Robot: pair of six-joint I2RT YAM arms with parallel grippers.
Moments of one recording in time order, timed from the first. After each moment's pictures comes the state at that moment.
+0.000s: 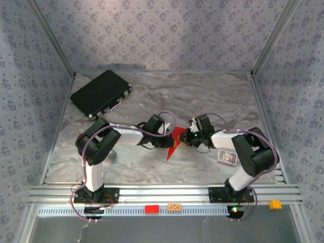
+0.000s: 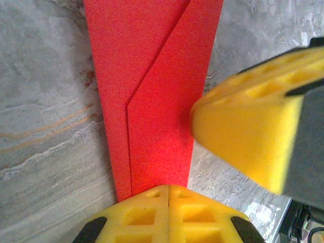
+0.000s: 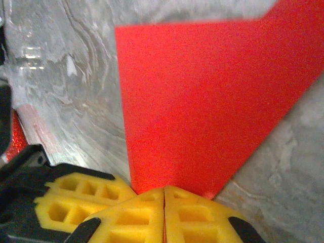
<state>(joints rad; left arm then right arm) -0.79 1.90 0.93 0.07 0.53 -0.70 0.44 1.60 0.58 0.13 -0.53 0.80</state>
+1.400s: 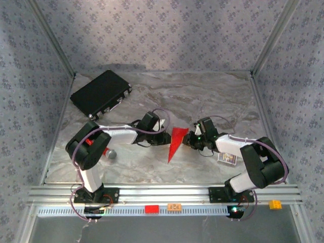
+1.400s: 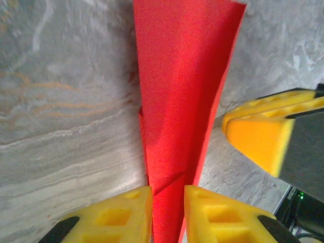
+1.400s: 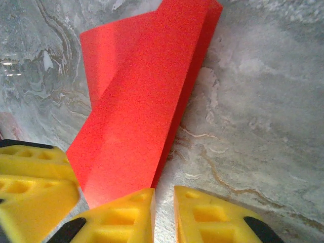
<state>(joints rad) -0.75 1.79 0.90 -0.01 0.51 -0.74 0.44 1.46 0.53 0.00 -0.43 0.80</state>
